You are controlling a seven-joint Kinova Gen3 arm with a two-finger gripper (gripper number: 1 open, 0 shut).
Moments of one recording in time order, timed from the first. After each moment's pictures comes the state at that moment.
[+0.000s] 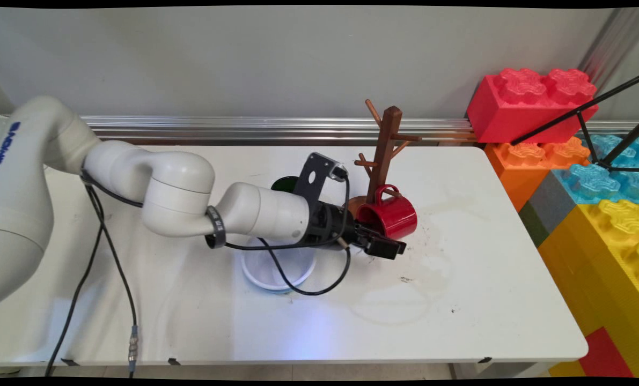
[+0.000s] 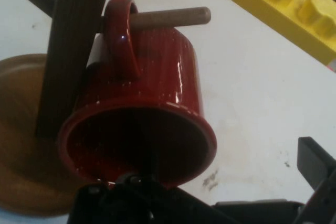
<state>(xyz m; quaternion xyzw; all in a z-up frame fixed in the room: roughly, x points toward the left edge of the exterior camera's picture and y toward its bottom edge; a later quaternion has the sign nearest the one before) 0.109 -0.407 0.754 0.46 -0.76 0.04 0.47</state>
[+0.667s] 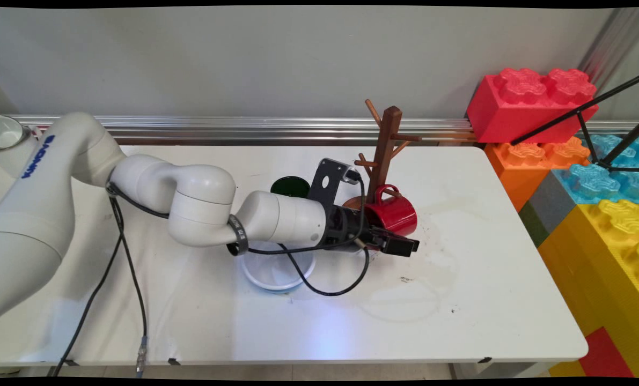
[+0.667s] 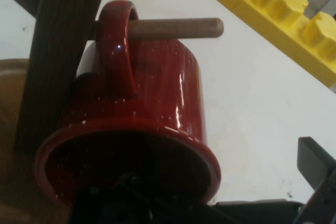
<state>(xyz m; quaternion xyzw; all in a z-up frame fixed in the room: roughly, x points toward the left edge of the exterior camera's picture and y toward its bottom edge) 0.088 -0.417 0.737 0.48 -0.73 0.04 0.48</state>
